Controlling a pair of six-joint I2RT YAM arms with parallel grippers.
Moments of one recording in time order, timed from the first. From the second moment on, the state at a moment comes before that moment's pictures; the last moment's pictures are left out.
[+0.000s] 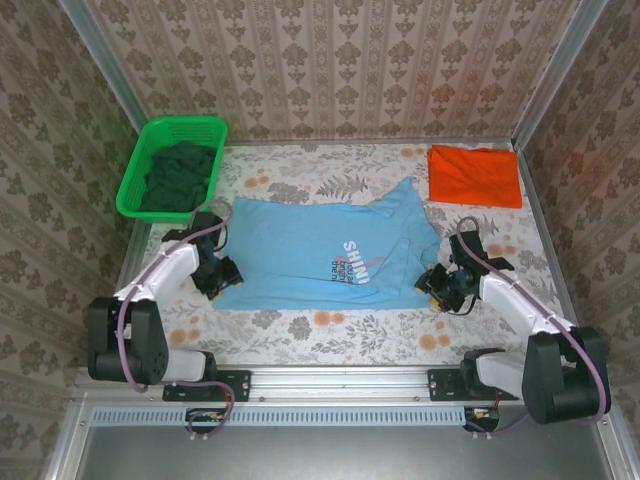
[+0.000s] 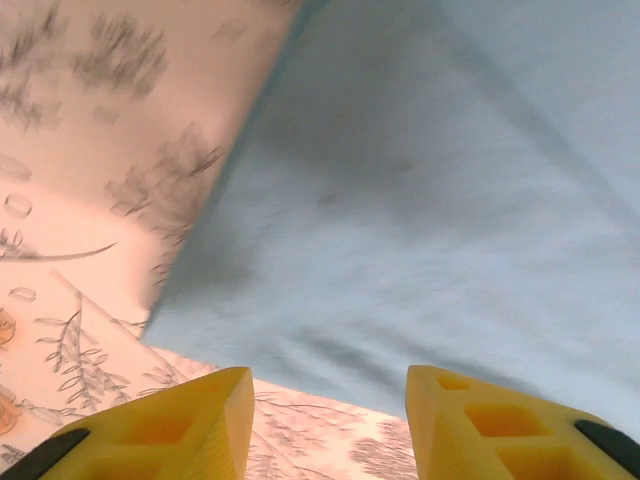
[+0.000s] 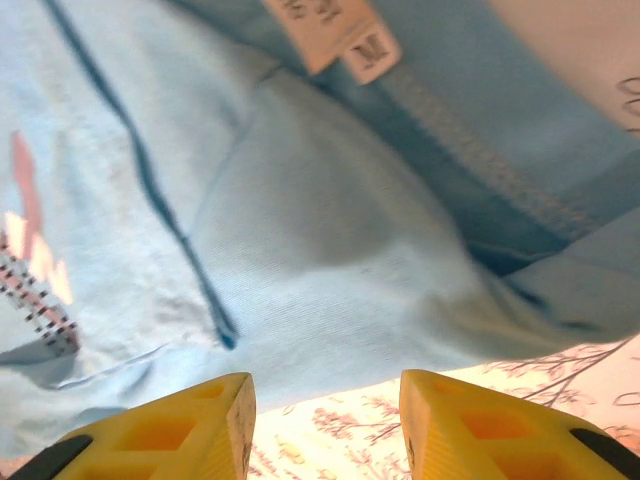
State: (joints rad) left arm -0.18 1.36 0.88 -0.95 0.11 -0.61; right arm 0.09 1.16 0.58 -0.67 -0.35 0.84
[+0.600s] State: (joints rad) left arm -0.60 1.61 1.13 -0.81 0.26 -0.45; right arm 0.27 1.45 0.73 -0.61 -0.35 0.86
